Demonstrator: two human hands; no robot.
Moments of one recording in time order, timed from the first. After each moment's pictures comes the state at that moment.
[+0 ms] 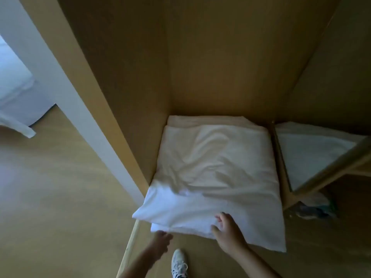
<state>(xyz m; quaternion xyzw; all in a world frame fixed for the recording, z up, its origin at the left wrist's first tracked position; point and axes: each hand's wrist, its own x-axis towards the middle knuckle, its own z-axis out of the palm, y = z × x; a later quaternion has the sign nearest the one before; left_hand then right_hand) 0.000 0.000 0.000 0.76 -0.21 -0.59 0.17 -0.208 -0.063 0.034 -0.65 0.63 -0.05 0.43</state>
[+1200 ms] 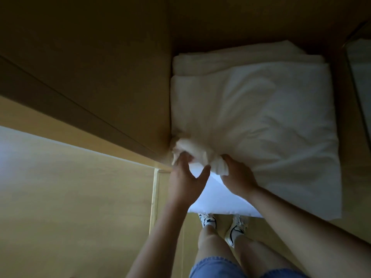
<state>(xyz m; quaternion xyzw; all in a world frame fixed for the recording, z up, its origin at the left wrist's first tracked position) 0.062 -0.150 0.007 0.74 -0.52 -0.31 0.29 -0.091 -0.185 -0.017 -0.67 0.65 0.03 0.36</state>
